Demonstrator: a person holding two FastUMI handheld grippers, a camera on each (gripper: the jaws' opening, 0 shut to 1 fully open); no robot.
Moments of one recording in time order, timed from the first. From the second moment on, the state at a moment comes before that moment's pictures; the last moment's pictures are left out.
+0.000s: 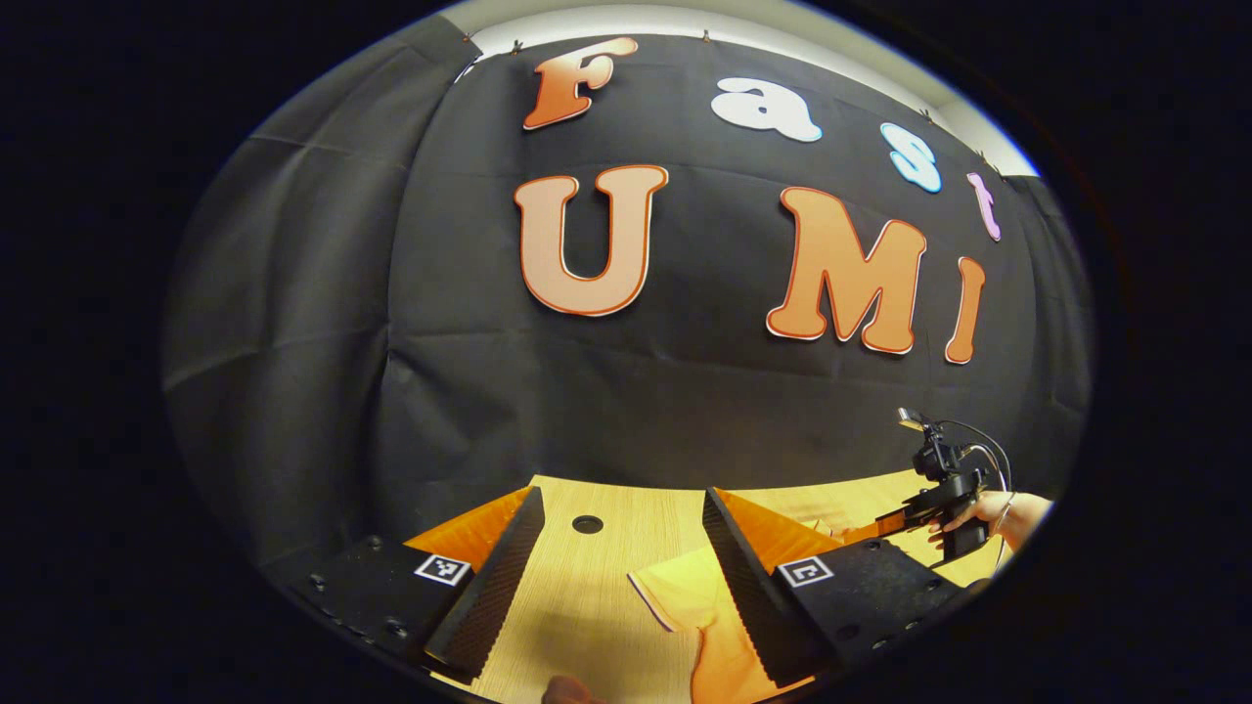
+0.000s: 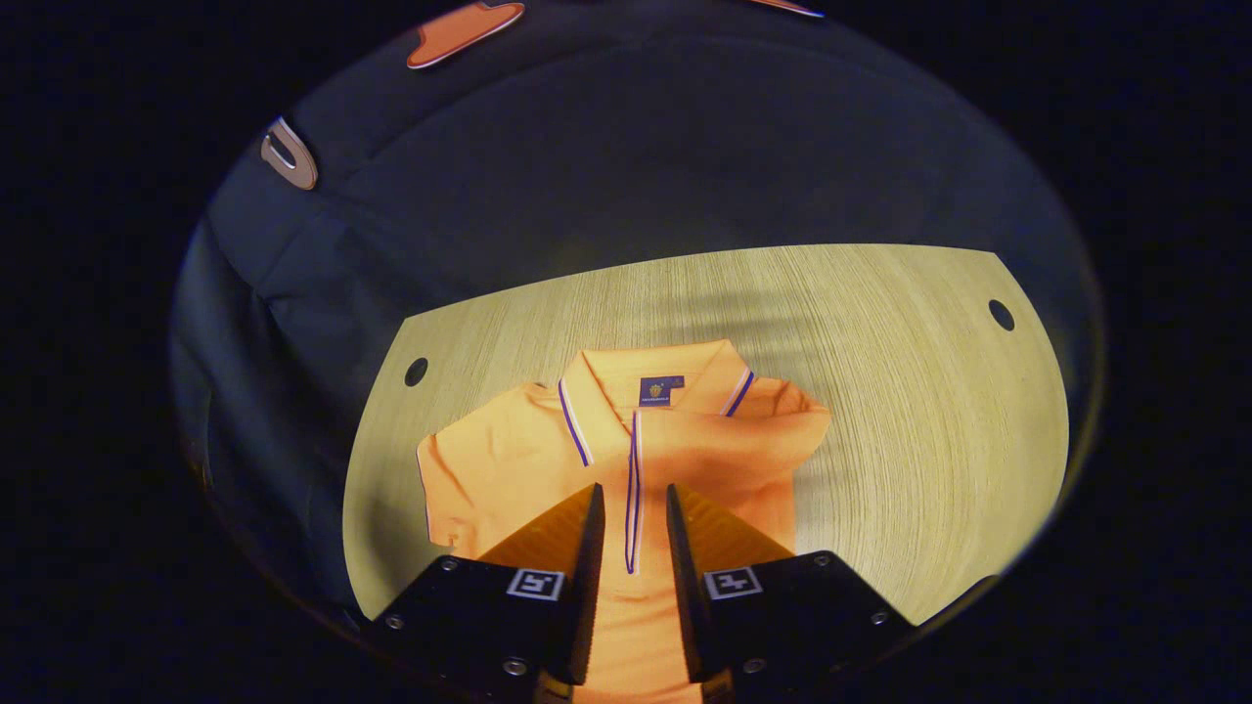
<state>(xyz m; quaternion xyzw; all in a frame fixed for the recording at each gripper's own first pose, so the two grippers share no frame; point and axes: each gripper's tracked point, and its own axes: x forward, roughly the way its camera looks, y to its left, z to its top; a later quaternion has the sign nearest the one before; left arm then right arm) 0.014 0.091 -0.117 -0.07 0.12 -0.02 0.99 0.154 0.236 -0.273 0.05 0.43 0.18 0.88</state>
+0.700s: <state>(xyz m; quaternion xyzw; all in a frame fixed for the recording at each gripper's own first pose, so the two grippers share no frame) 0.050 0.043 -0.204 -0.11 0.25 -0.07 0.96 0.147 0.200 -0.163 0.06 0.27 0.16 0.95</state>
